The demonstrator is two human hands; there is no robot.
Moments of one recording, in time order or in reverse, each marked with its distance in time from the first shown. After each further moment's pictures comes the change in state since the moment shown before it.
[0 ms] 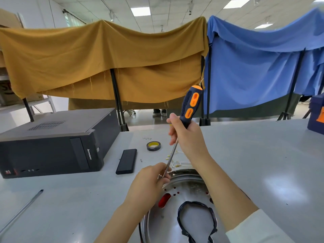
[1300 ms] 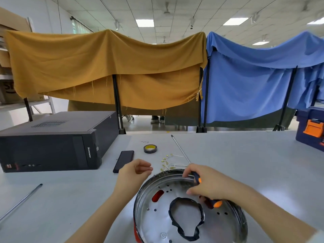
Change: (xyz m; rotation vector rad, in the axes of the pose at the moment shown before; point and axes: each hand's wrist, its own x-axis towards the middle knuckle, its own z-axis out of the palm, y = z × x) left_hand -0.001 -0.027 -0.007 -0.360 0.199 -0.248; right_hand -0.067 0.012 -0.084 -0.891 -0.564 0.330
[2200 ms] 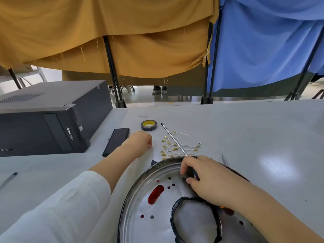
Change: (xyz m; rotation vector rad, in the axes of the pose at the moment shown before) left_hand 0.140 -0.049 0.049 0.985 -0.460 0.094; right_hand 0.049 0.020 0.033 -0.247 0.061 -0.113
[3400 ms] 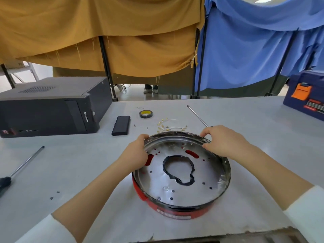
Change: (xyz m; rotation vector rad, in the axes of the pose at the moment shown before) left_hand -0.190 0.045 -0.007 -0.548 0.093 -0.082; right_hand -0.070 0.004 -0.037 -0.266 0.178 0.366
